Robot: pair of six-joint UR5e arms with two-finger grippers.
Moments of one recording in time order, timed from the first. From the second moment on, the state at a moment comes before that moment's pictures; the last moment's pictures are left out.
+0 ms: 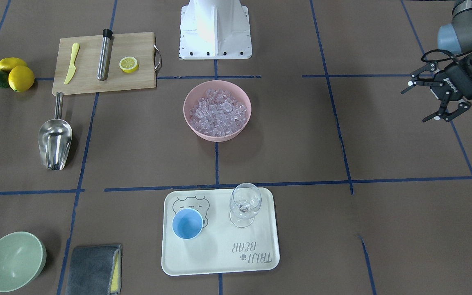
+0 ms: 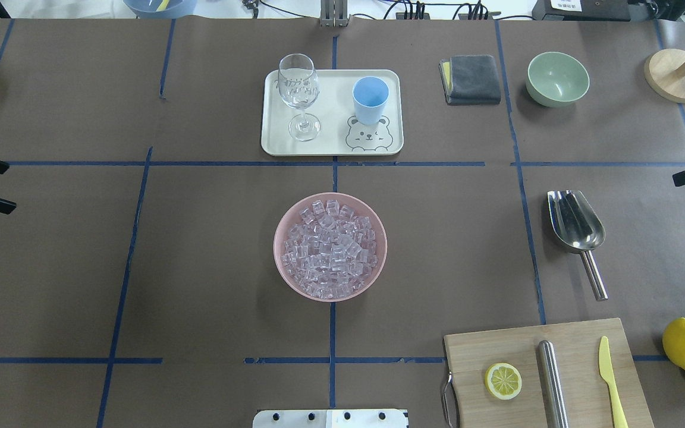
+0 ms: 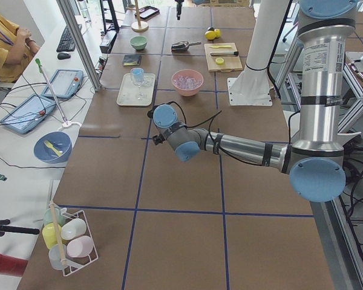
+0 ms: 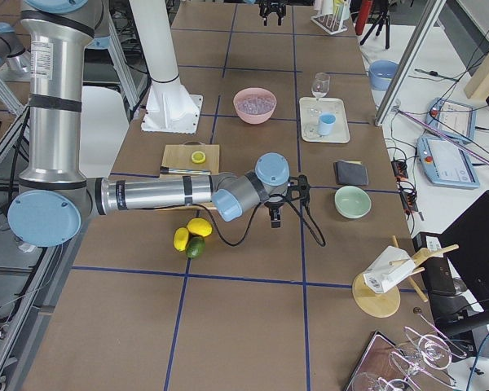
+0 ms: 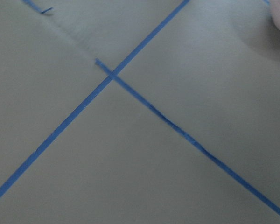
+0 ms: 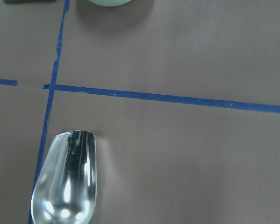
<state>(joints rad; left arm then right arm) -1.13 -1.58 -1.73 -2.35 -2.56 0.08 1.26 -1.68 1.74 -1.03 2.46 0.57</state>
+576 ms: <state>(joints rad) -0.79 -1.82 -1.67 -2.40 -2.34 0.08 1.05 -1.77 1.90 -0.98 2.31 0.86</state>
